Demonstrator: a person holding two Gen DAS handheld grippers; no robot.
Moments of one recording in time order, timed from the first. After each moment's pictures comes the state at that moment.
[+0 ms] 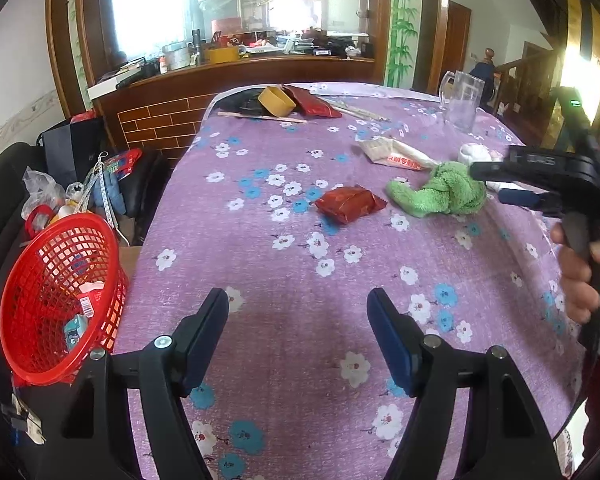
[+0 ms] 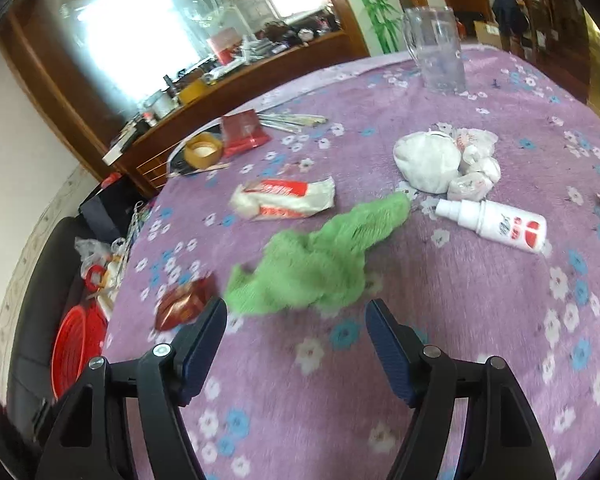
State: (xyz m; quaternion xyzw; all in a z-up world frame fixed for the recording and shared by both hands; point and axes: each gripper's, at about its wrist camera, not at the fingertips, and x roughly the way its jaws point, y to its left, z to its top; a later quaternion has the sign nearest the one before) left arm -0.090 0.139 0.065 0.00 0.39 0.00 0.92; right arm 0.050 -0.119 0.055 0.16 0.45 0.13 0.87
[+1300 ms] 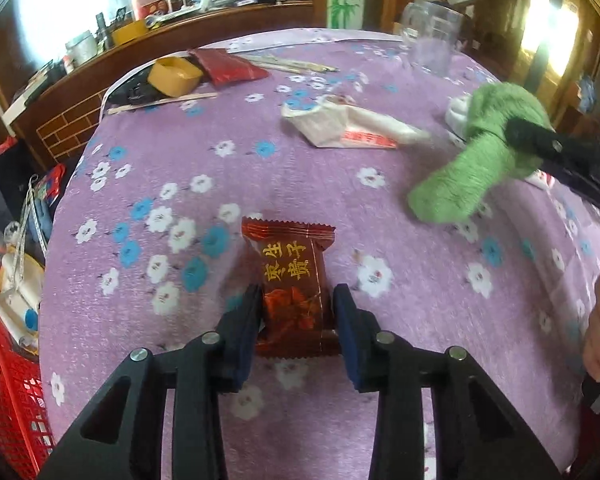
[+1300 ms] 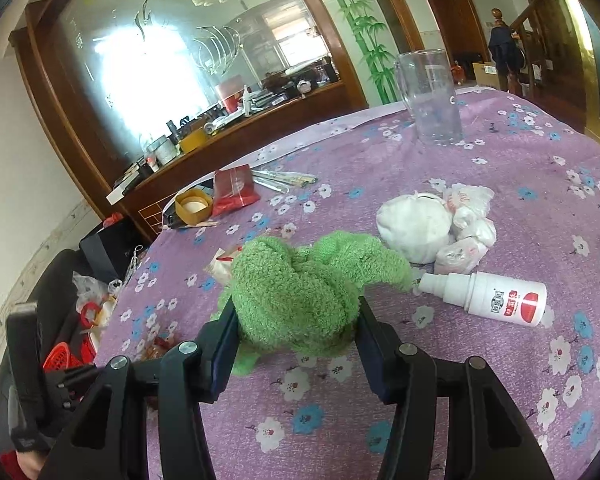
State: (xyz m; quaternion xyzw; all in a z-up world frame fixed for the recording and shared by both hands) left arm 0.045 0.081 0.017 0.06 0.47 -0.10 0.87; right arm 0.061 -0.142 0.052 0.16 0.34 0.13 0.92
